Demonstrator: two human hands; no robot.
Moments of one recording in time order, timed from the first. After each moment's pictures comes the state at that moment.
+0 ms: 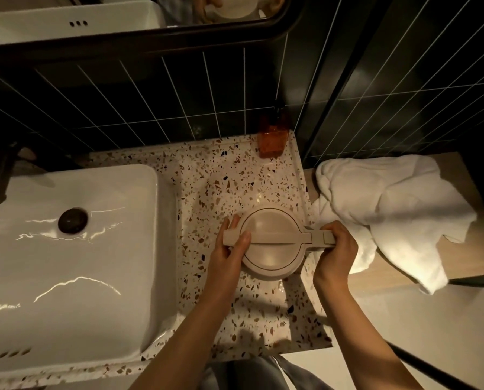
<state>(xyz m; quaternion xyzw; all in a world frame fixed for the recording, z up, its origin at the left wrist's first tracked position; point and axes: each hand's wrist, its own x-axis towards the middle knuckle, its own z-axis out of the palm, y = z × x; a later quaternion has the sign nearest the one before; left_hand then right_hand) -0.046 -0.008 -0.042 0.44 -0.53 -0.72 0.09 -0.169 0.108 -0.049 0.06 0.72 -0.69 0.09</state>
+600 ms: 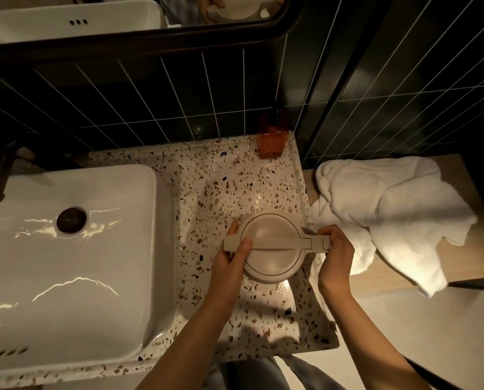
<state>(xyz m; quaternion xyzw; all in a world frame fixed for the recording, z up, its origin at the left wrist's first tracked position) -0.046 0.000 -0.048 0.44 -0.52 -0.73 0.08 -0.175 0.124 -0.068 0.00 0.77 -0.62 0.14</state>
